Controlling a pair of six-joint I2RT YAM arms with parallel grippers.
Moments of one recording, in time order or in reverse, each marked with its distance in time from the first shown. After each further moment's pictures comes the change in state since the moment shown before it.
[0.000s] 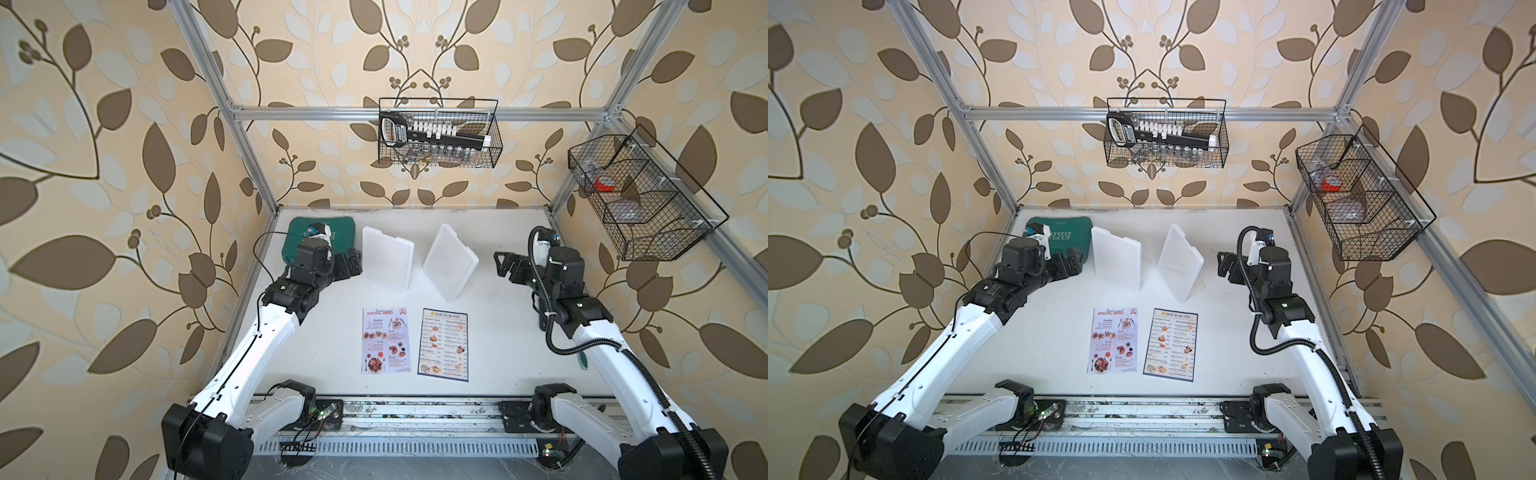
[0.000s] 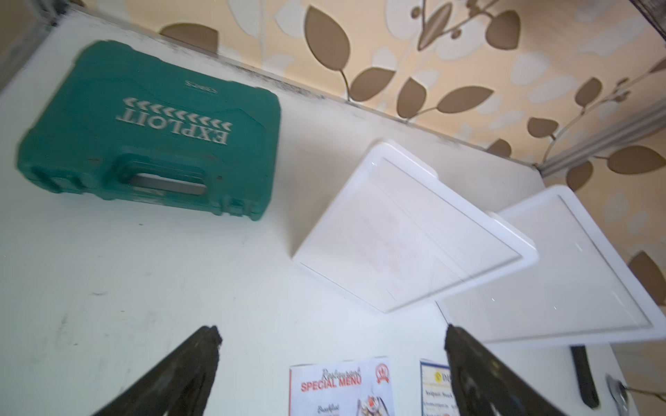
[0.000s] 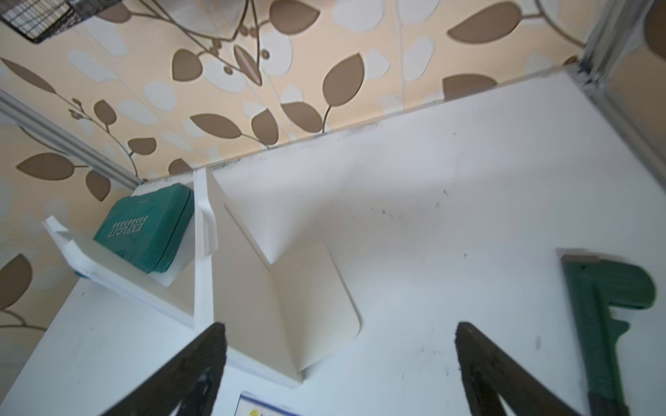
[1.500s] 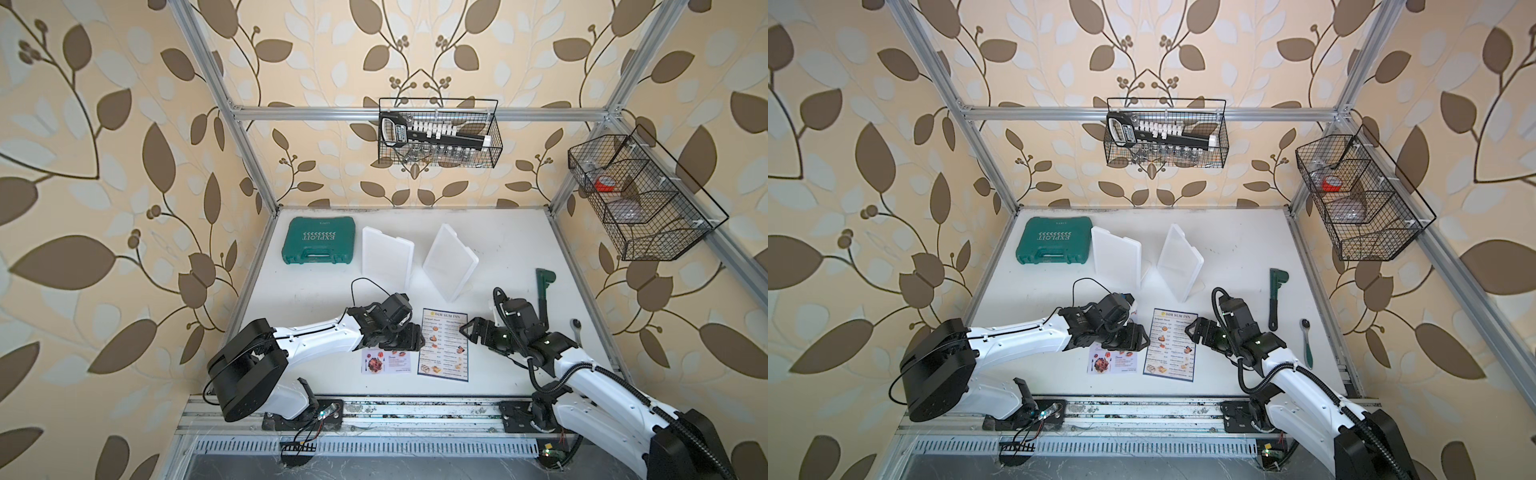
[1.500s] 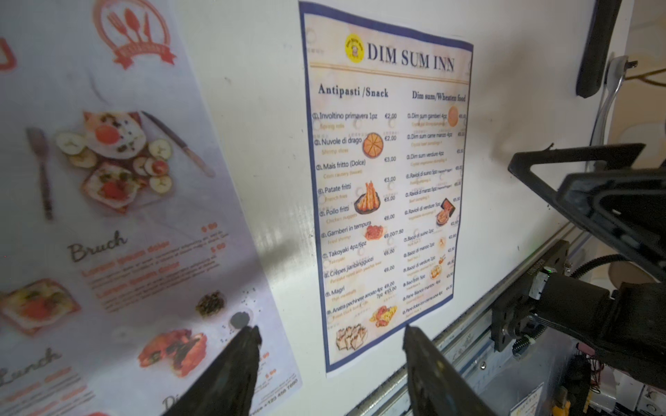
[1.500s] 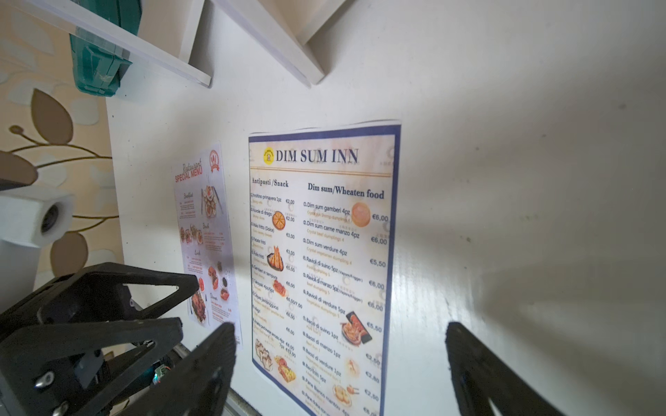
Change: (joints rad) left arm -0.595 0.378 -0.244 0.220 0.203 -0.358; right arm 0.292 -0.062 -0.440 -0.016 -0.190 0.400
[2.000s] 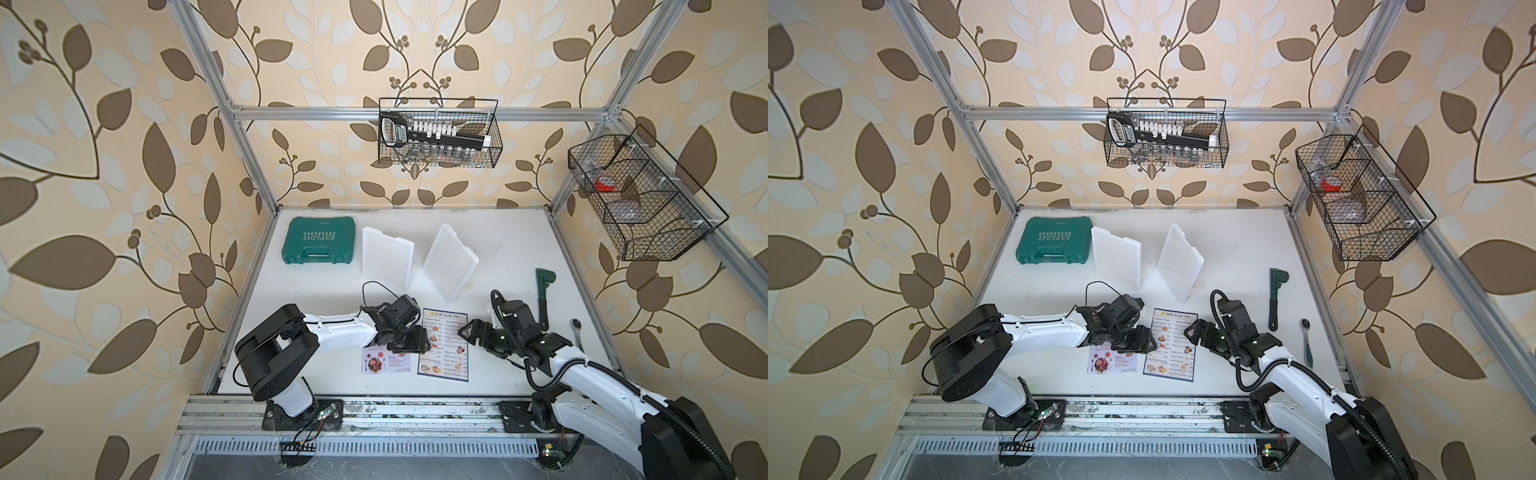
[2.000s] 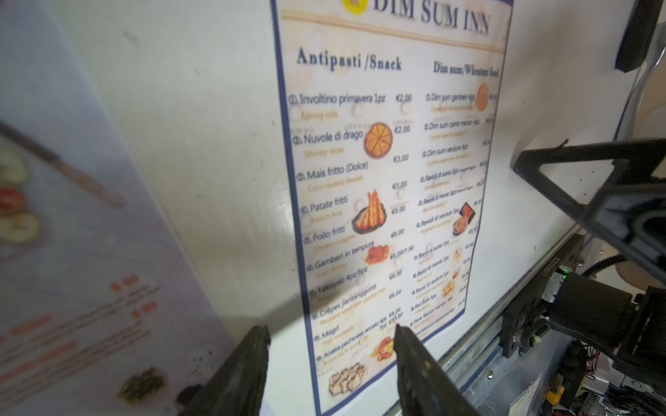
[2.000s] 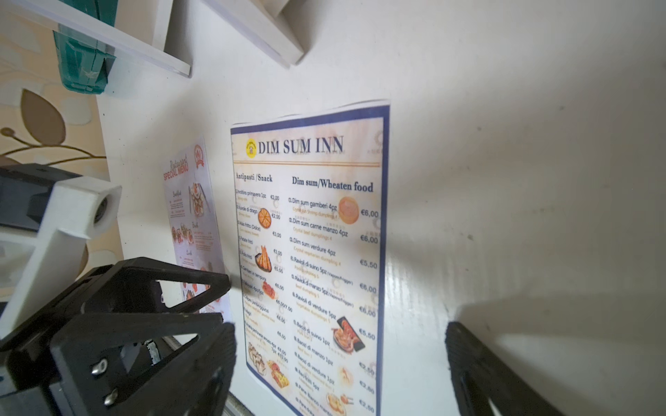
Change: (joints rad) left arm -0.012 0.161 0.043 0.085 0.063 -0.001; right arm 0.000 0.050 -0.035 0.064 -0.024 0.027
